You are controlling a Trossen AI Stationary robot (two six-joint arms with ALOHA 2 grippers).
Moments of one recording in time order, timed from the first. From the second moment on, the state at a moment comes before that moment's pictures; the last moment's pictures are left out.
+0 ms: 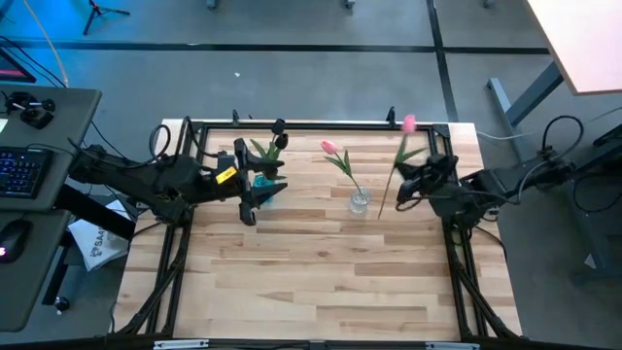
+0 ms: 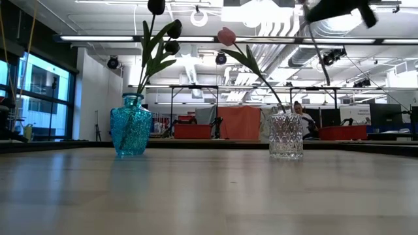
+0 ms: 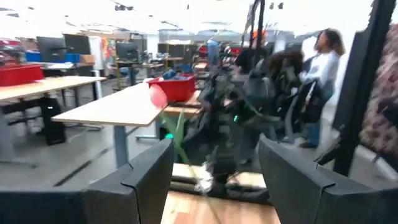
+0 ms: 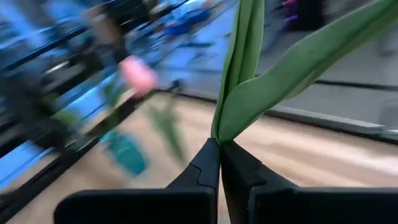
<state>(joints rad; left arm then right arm) -0.28 1.11 1.12 0.10 -0.49 0.02 0.40 0.88 0.93 -0.77 1.09 1.02</state>
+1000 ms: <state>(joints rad) -0.31 1.11 1.12 0.42 -0.46 -0.11 -0.29 0.74 0.66 0.03 0.00 0.13</state>
